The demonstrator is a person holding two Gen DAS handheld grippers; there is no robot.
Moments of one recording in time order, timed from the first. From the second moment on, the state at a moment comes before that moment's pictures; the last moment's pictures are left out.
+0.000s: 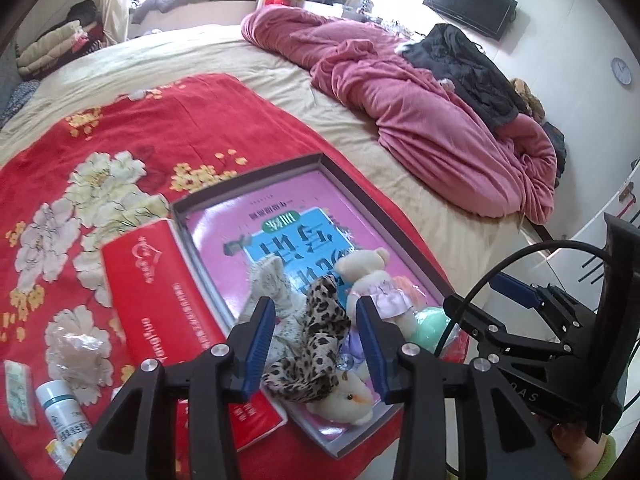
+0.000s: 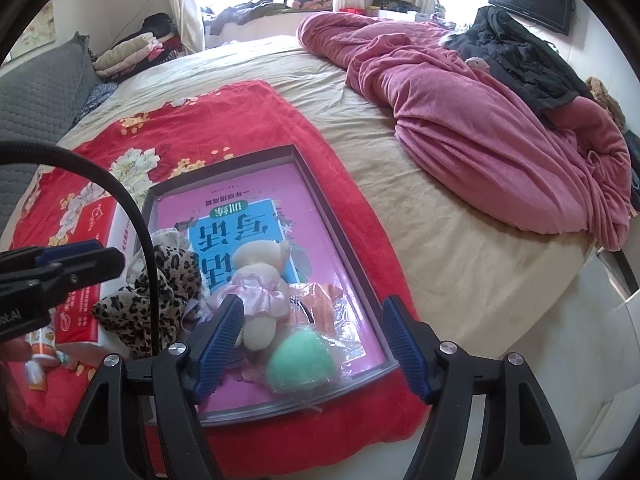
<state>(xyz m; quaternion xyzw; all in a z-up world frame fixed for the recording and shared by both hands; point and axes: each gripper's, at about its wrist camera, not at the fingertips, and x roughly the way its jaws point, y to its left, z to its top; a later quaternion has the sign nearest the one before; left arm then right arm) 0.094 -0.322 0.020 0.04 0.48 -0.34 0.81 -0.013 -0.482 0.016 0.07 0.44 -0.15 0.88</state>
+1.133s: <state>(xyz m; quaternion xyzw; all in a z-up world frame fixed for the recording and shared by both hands) 0.053 -0.149 0.074 -0.02 0.44 -0.23 0.87 -0.011 -0.379 0.086 0.01 0.40 -0.12 0.91</state>
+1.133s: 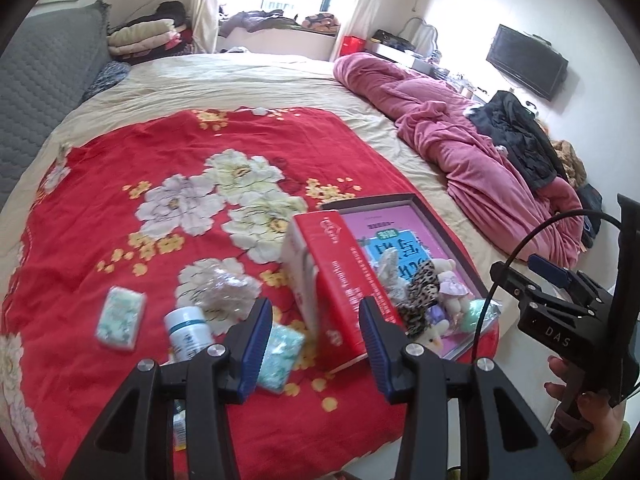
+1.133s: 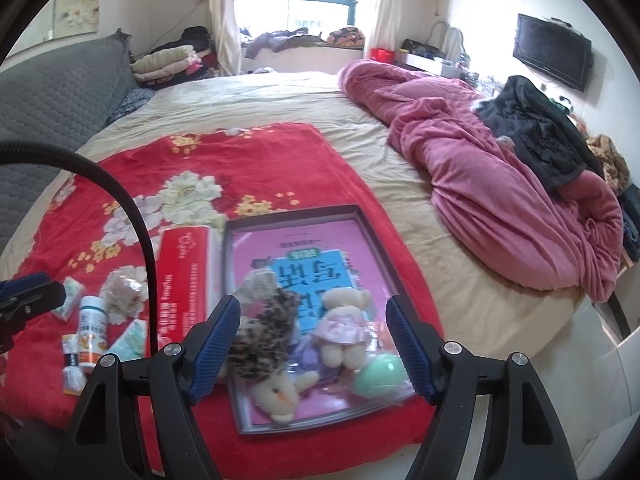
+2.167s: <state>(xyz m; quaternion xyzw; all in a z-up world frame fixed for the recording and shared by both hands) 0.035 0.011 0.098 -0.08 0.42 -0.13 0.89 0.005 -0.227 0.100 -0.06 0.39 -0.02 0.92</state>
